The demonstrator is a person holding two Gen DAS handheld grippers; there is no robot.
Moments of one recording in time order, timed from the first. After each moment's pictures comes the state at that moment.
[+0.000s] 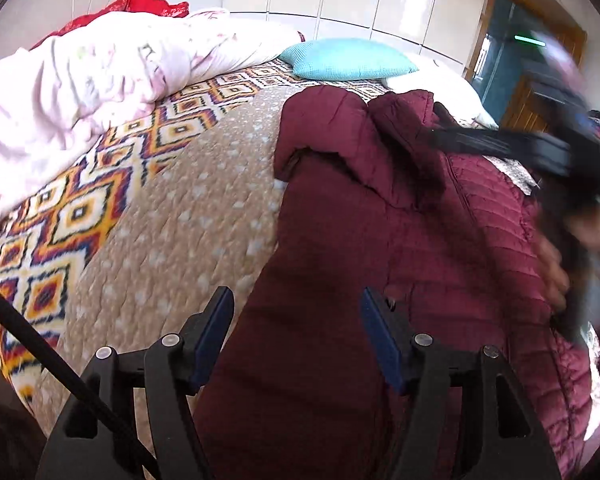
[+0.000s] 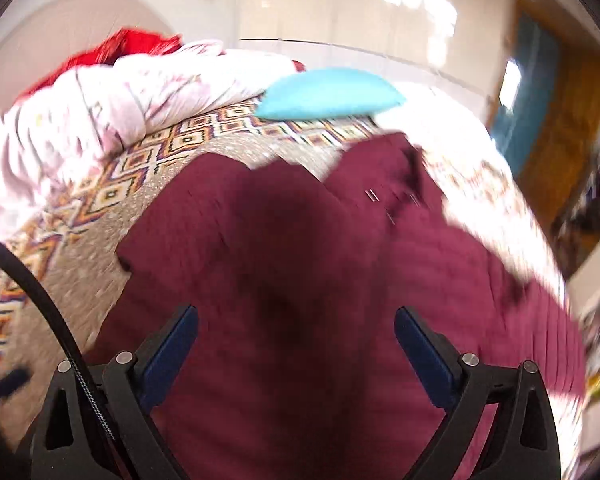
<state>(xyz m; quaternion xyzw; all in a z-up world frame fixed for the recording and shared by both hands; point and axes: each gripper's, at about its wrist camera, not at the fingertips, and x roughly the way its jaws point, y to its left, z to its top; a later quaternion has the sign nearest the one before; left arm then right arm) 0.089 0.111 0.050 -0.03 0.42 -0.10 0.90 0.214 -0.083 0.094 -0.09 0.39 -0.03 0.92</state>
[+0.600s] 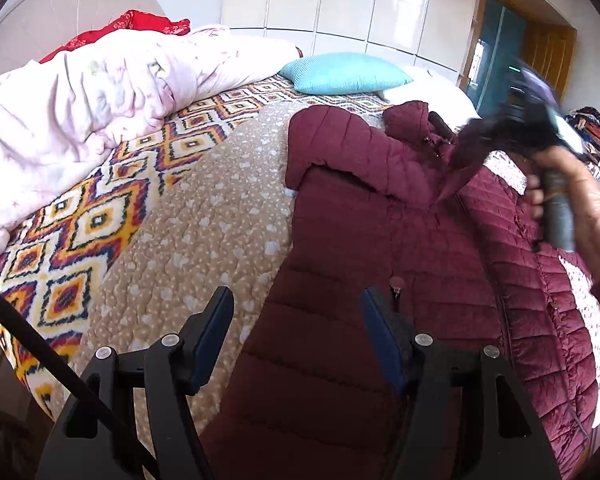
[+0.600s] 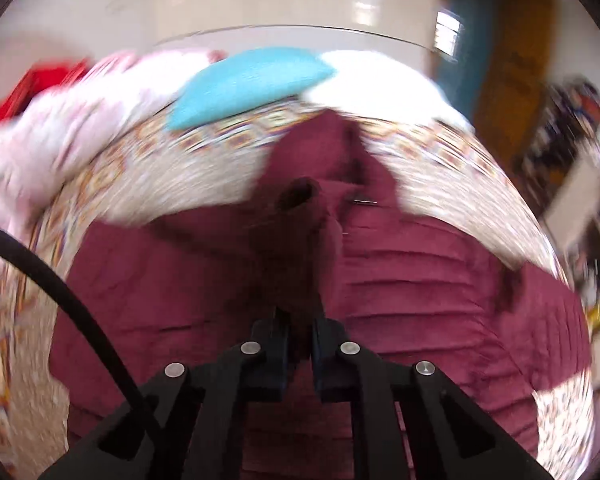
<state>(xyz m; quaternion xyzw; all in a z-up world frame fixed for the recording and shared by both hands) 0.066 0.118 0.059 -0.01 0.39 -0.10 0.92 0.242 -0.214 0.102 0.09 0.41 -0.17 0.89</state>
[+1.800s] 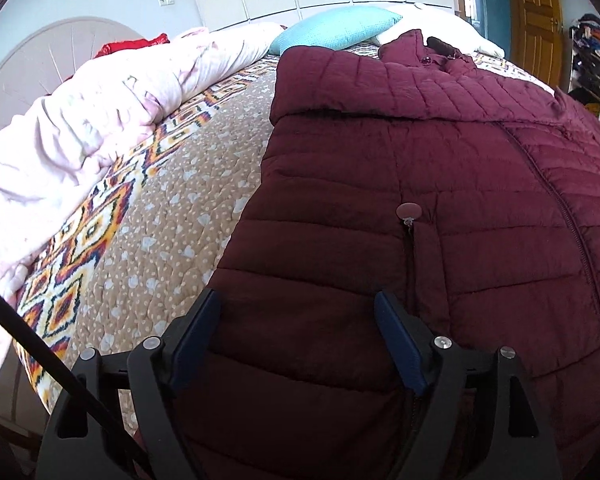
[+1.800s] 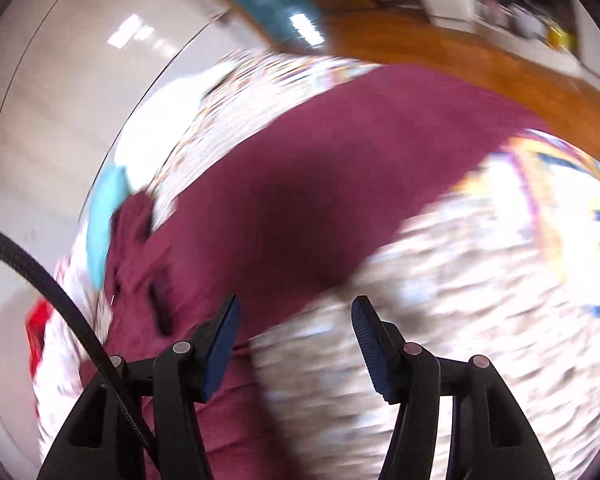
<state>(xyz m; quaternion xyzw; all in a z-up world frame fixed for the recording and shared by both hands) 0.068 0.054 -0.013 0.14 0.40 -0.05 0.90 -0.024 -0.529 0.006 0.48 0.31 -0.24 0.78</state>
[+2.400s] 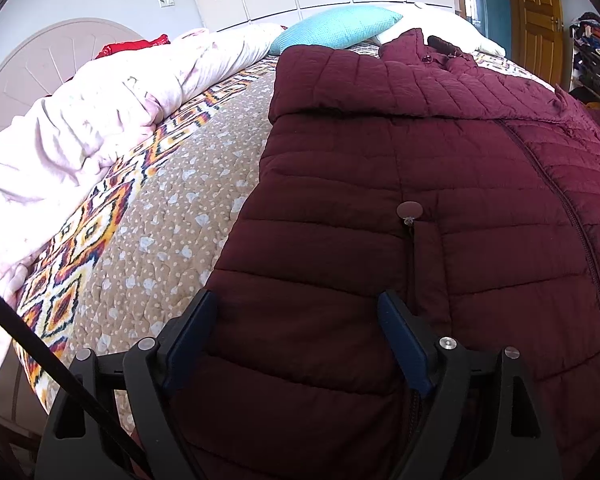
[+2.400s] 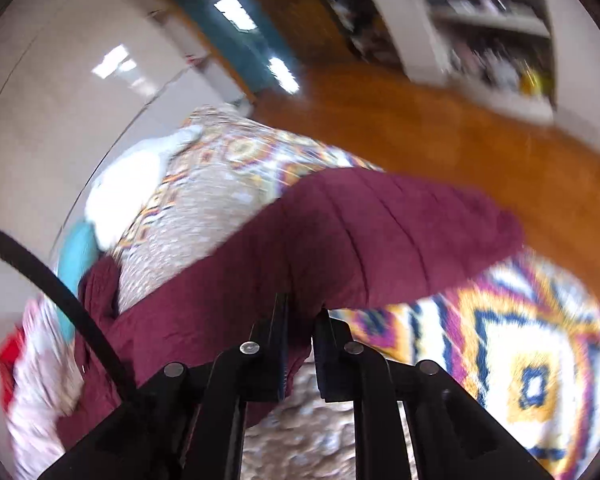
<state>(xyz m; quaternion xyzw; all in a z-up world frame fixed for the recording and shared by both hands) 0.070 0.057 -0.016 0.13 0.40 -0.05 0.91 0.012 -0.548 0.088 0.34 0.29 -0.28 0.85</state>
